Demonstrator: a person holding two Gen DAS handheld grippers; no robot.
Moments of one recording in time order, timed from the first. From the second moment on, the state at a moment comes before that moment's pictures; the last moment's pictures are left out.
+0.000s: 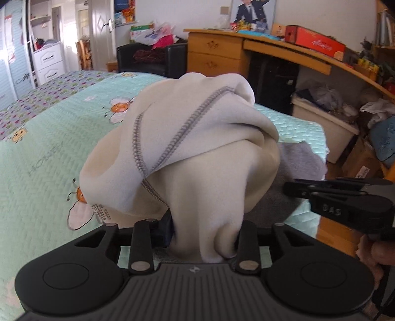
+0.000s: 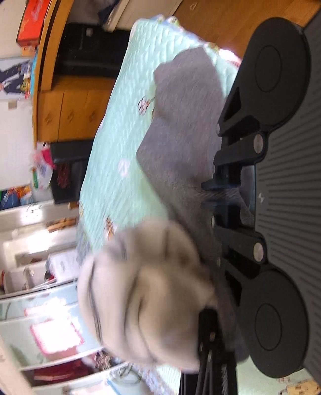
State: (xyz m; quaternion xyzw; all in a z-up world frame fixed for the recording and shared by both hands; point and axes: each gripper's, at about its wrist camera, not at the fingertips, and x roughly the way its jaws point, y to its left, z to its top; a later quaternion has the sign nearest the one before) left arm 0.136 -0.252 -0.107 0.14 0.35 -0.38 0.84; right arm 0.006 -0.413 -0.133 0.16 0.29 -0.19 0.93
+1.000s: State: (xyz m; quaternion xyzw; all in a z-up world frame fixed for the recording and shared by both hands) left arm 0.106 -0.132 -0.050 0.05 0.31 -0.30 0.90; right arm 0.044 -0.335 -0.068 0.19 0.28 -0.04 0.94
